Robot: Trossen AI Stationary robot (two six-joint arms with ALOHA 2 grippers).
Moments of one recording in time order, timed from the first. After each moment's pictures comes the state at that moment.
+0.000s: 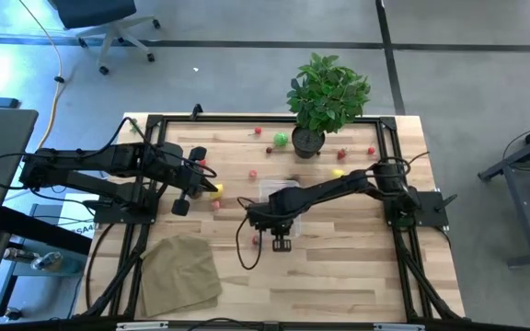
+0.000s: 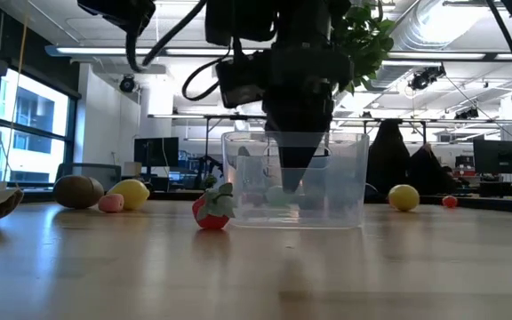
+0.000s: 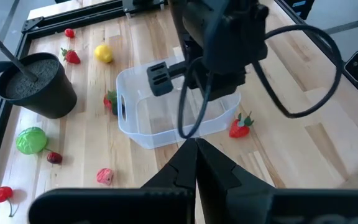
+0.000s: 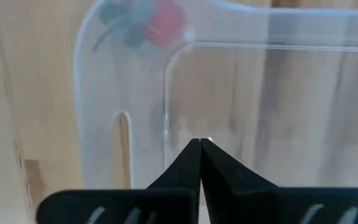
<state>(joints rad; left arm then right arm) 0.13 0.90 0.90 -0.63 0.11 0.26 0.15 2.15 1.70 -0.96 -0.11 0.13</state>
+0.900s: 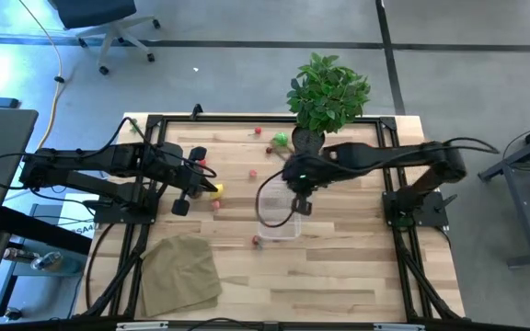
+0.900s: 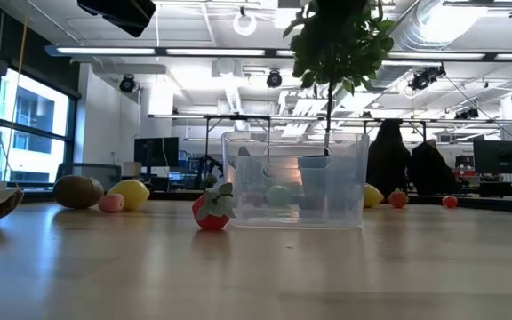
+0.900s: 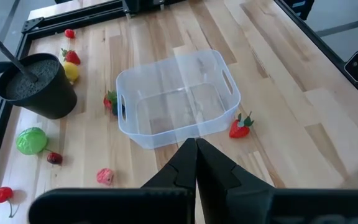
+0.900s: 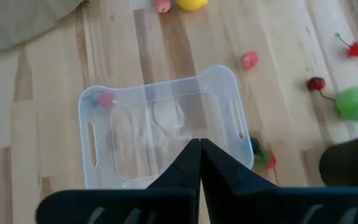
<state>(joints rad) 0.13 0.90 0.90 -0.63 0.11 0.26 0.05 1.56 1.49 -0.93 0.10 0.20</state>
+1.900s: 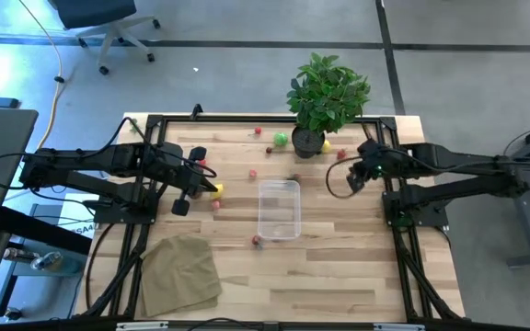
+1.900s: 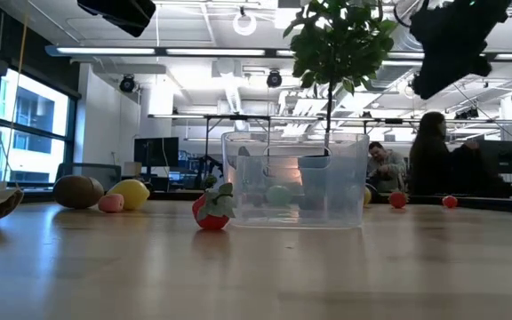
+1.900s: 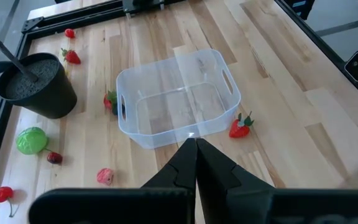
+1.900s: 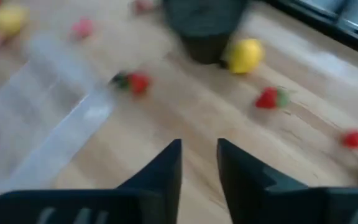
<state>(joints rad) 0.13 0.90 0.90 -0.63 0.11 0.26 -0.13 0.85 0.88 -1.03 0.35 0.74</state>
